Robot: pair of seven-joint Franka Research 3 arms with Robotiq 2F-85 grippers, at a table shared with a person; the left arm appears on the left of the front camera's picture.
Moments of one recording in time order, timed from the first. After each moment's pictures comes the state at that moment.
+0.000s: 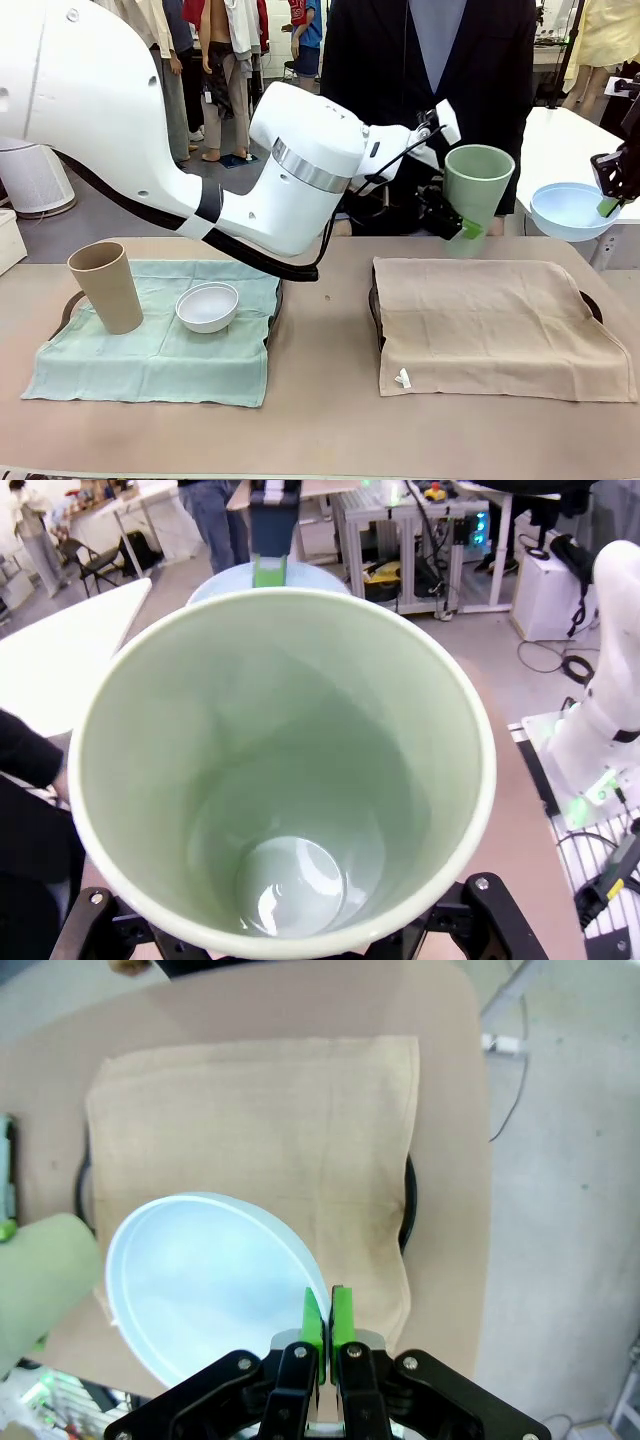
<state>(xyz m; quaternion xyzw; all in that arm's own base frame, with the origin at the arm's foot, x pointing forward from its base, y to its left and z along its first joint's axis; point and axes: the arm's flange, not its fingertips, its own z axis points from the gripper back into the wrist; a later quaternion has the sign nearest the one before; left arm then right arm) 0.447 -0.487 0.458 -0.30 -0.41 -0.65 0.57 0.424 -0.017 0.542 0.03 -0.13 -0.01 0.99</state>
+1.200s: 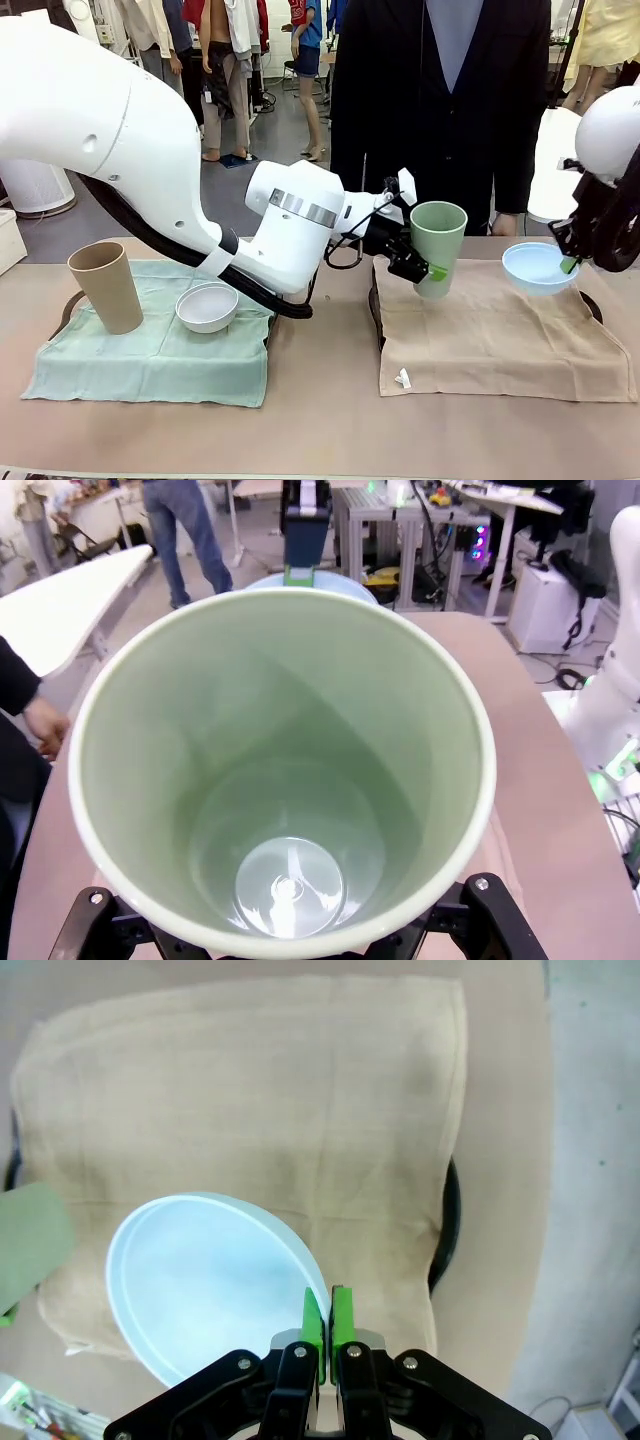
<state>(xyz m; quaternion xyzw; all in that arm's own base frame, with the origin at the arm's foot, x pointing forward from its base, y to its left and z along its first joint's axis) 0.485 -0.463 0.350 -0.33 -0.41 -0.63 0.57 0.464 -0.004 0.427 0.03 -0.06 0.00 1.00</state>
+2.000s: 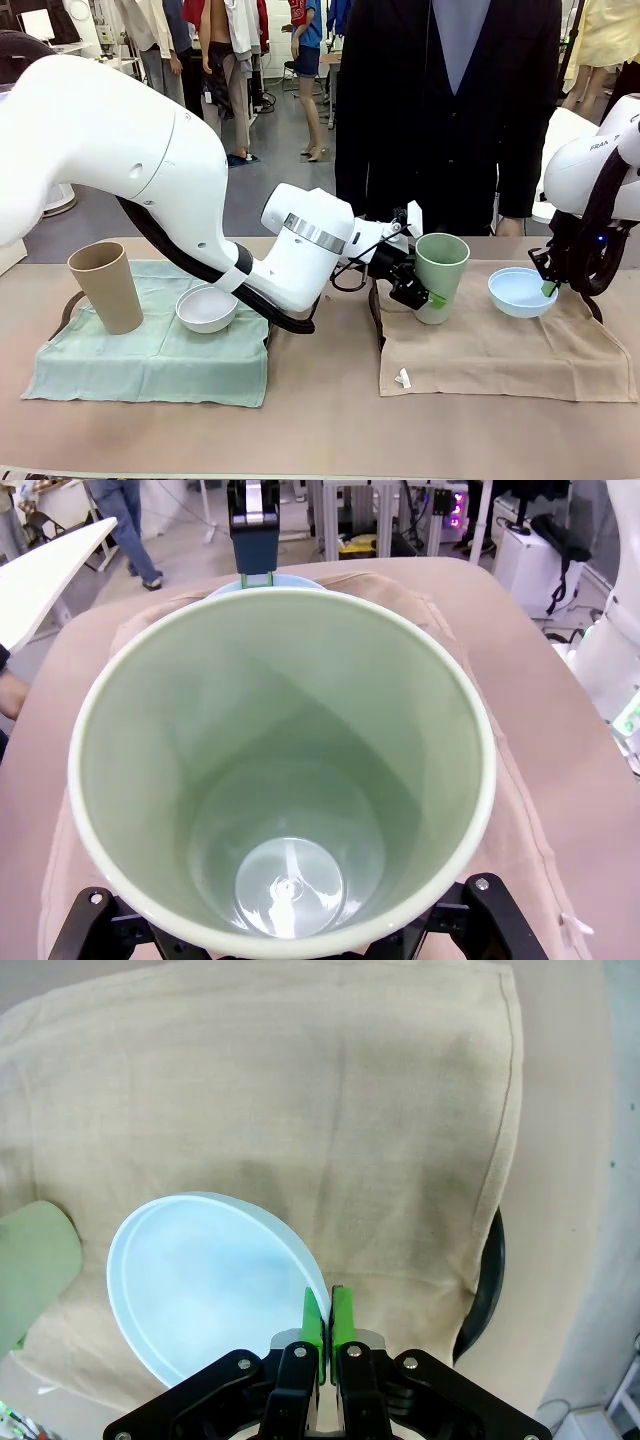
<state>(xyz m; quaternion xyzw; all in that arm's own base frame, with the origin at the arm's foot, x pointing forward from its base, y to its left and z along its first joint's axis) 0.494 -0.476 0.300 -0.33 -0.37 -0.66 0.57 0.485 0.000 0.363 0.03 -0.05 0.01 1.00</state>
